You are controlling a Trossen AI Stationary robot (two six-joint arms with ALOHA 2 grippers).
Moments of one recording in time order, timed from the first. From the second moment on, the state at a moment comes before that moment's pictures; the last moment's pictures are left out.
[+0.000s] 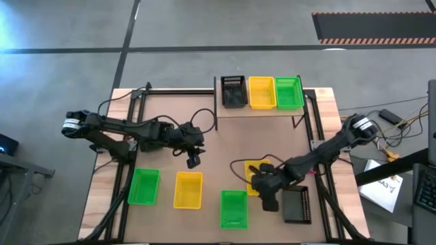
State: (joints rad) left arm -0.05 1.34 1.01 -0.49 -0.13 -0.30; right arm 0.50 1.59 1.02 -0.58 -0.02 0.55
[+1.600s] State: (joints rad) left arm -0.06 1.34 1.01 -0.40 -0.10 -0.26; right arm 0.13 1.45 1.76 -1.37 0.32 0.02
